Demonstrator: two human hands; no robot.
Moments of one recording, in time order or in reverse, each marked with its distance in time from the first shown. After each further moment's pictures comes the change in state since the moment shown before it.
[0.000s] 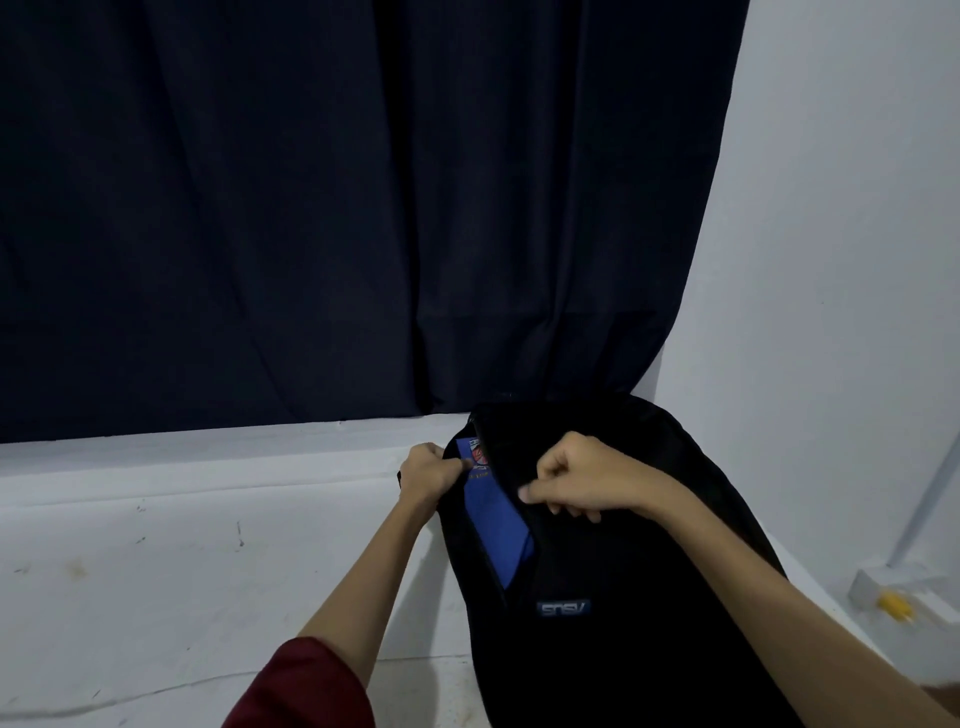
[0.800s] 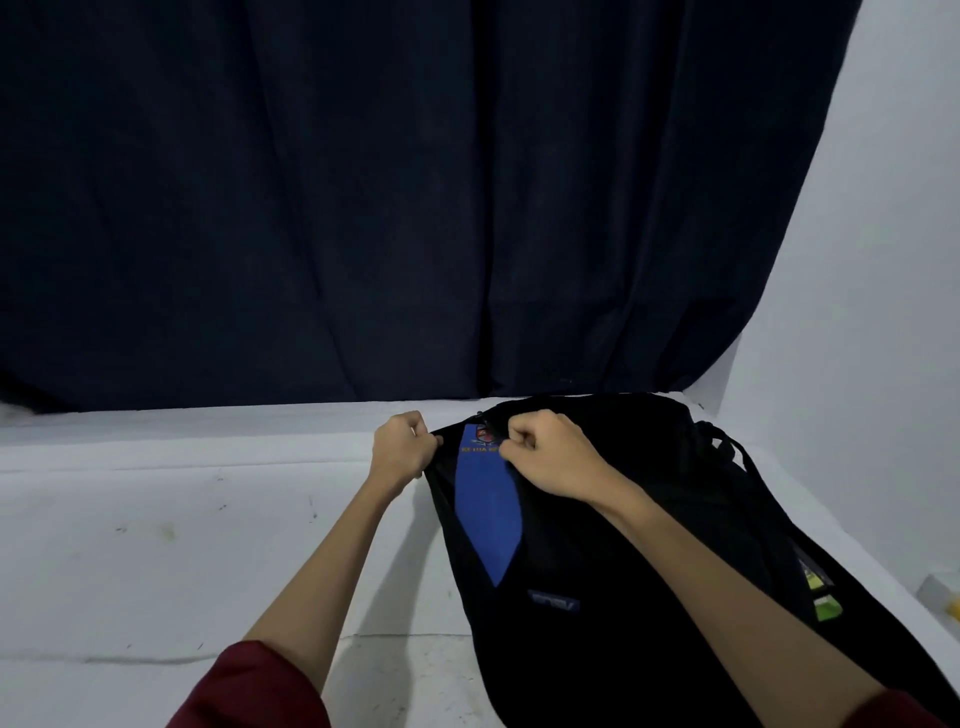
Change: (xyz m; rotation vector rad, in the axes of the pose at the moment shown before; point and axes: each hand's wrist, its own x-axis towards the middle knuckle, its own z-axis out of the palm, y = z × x) left_hand 0.014 -0.025 -0.107 0.203 0.138 0.198; right_hand 0.064 -0.060 0.067 0.036 0.295 -0.220
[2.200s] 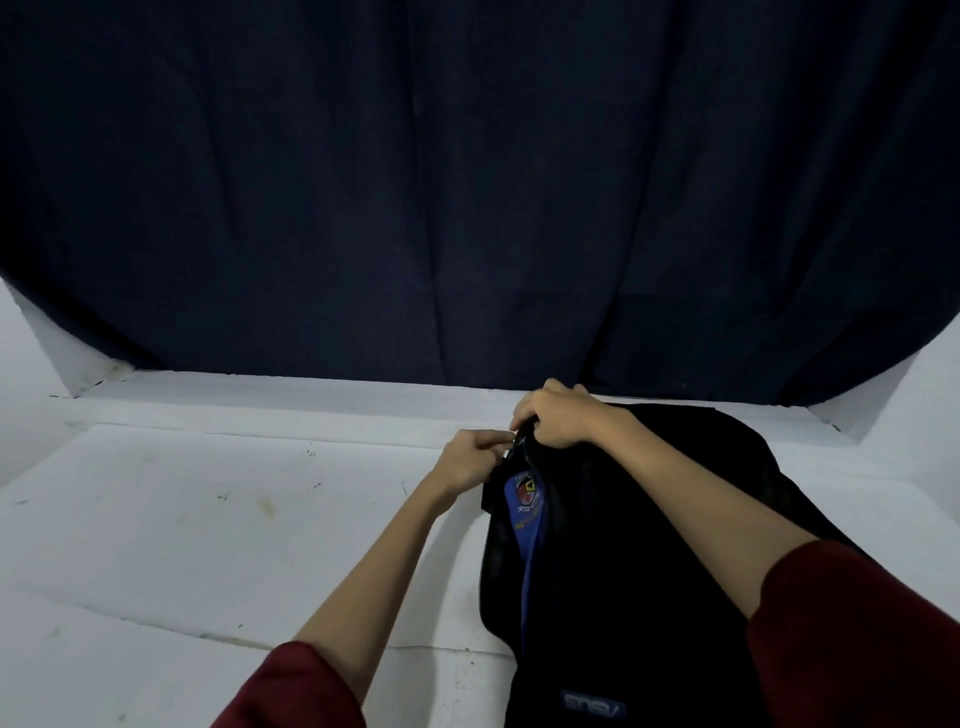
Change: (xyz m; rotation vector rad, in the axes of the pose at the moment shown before) left_hand 0.033 -0.063 -0.041 -0.239 -0.349 -0.074; right_hand 0.144 -0.029 0.087 -0.530 -0.493 -0.039
